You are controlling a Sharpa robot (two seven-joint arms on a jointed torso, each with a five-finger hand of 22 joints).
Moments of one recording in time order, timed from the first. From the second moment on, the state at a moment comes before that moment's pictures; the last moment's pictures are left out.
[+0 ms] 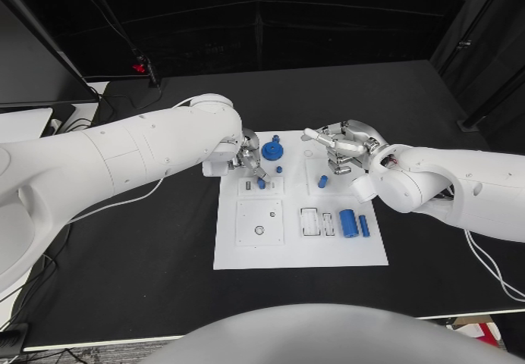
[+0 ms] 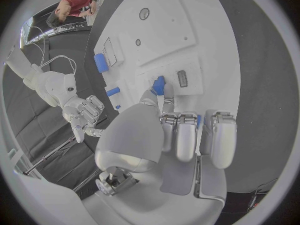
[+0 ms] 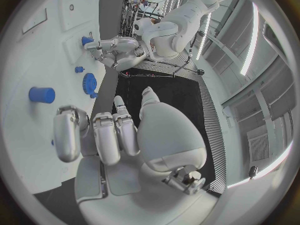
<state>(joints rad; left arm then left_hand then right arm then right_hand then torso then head) 1.40 -0.23 -0.23 0.99 -0.90 0.37 -0.48 1.44 0.10 -0.17 0.21 0.36 1.06 0.04 0.28 0.67 1.44 0.00 1.58 1.51 1.46 -0.06 1.57 1.31 0.01 1.47 0.07 1.57 1.31 1.17 -1.00 -0.09 1.65 -0.31 -0.37 0.19 1.29 0.10 -0.16 0.29 0.21 0.76 0.20 0.21 0.07 1.47 0.13 1.57 1.31 1.47 0.07 1.57 1.31 0.04 1.44 0.19 1.42 1.31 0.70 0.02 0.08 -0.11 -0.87</state>
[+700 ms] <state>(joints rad) 1.40 -0.24 -0.24 0.99 -0.90 0.35 -0.45 1.48 0.07 -0.15 0.22 0.39 1.06 0.05 0.28 0.68 1.44 0.00 1.58 1.50 1.46 -0.06 1.57 1.31 0.01 1.47 0.07 1.57 1.31 1.17 -1.00 -0.09 1.64 -0.31 -0.37 0.19 1.29 0.10 -0.16 0.29 0.21 0.76 0.20 0.22 0.07 1.47 0.13 1.57 1.31 1.47 0.07 1.57 1.31 0.04 1.44 0.19 1.42 1.31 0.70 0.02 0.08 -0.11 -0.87</state>
